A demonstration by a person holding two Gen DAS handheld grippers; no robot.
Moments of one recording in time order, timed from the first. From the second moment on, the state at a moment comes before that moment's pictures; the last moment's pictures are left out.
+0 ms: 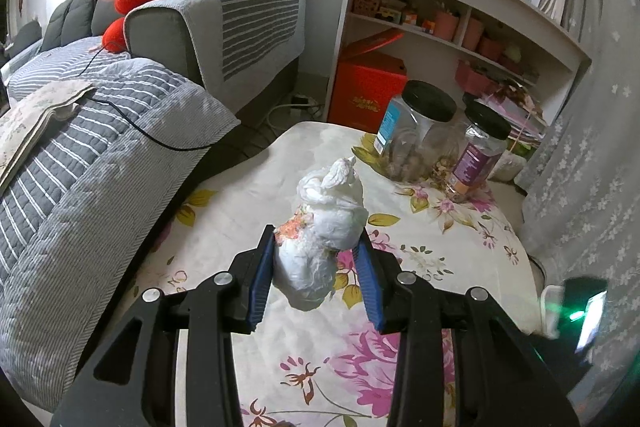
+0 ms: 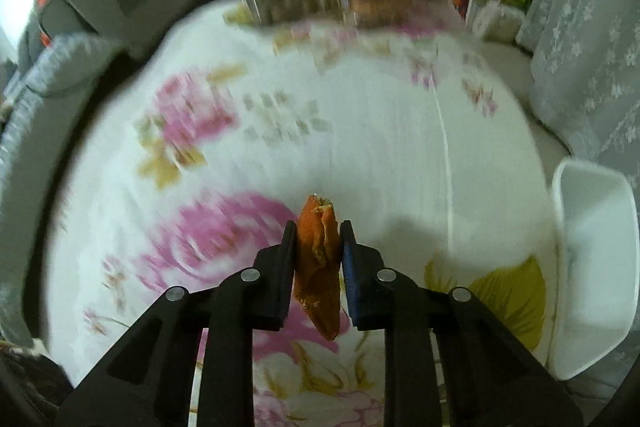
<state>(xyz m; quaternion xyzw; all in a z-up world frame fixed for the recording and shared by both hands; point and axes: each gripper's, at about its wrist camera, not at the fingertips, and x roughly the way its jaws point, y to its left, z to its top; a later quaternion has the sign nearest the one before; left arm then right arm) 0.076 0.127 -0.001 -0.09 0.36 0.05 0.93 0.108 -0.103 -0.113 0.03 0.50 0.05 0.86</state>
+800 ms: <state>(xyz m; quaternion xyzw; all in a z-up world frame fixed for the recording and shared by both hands) 0.068 0.035 0.023 -0.06 0.30 0.00 0.95 0.069 -0.167 0.003 0.07 0.31 0.02 0.95</state>
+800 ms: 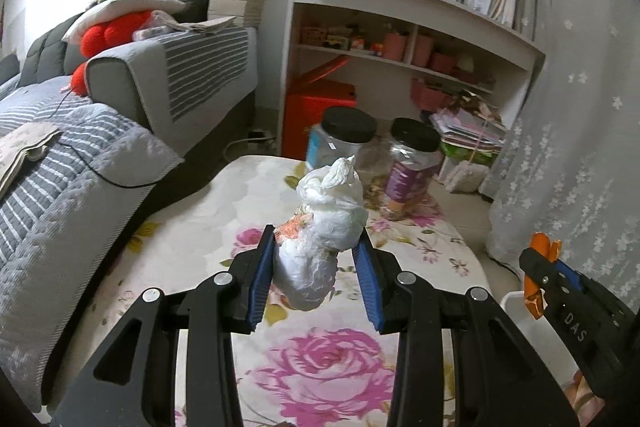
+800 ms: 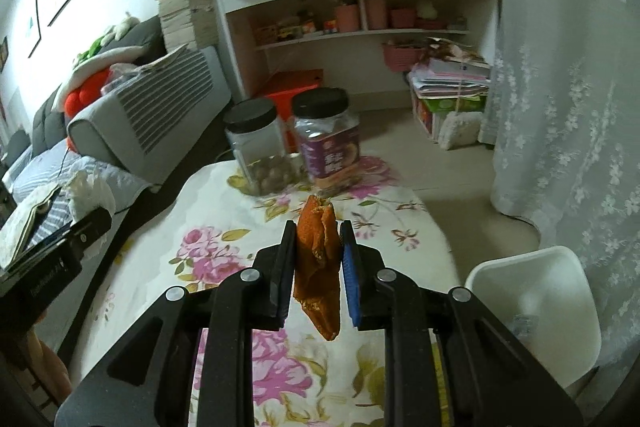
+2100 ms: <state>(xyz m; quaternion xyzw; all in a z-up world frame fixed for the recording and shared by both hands) 0.057 -0.169 0.019 -0.02 0.32 -0.18 0.93 0.018 -0.362 0.018 0.12 0.31 -0.15 0.93</state>
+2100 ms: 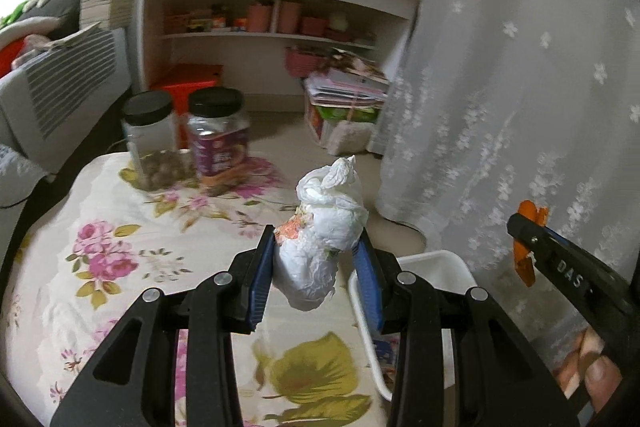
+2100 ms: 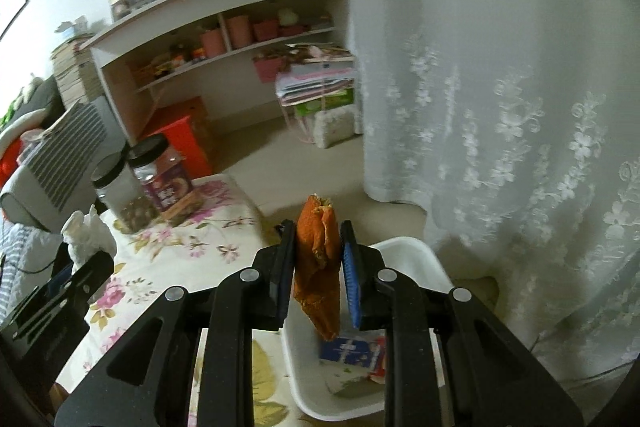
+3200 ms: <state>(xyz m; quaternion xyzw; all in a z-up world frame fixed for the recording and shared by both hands) 0.045 -0.353 -0.018 0.05 0.37 -0.31 0.88 -0.067 -0.520 -0.004 0.15 0.30 -0.35 0.88</state>
